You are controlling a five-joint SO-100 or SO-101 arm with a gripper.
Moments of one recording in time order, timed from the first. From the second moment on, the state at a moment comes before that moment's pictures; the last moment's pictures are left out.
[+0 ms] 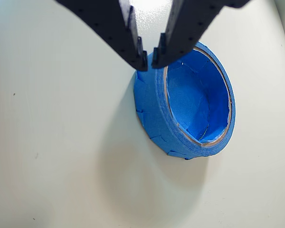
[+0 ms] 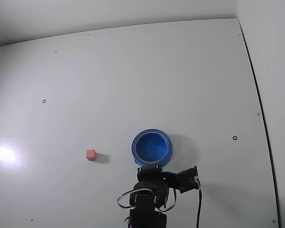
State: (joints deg) arm 8.5 190.3 175.0 54.2 4.0
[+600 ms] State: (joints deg) arm 8.5 190.3 175.0 54.8 -8.9
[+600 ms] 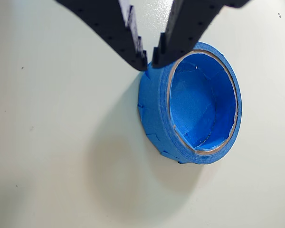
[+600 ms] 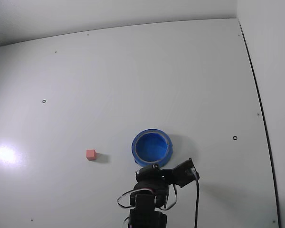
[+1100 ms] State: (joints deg) arm -2.9 189.4 166.4 54.8 -43.3
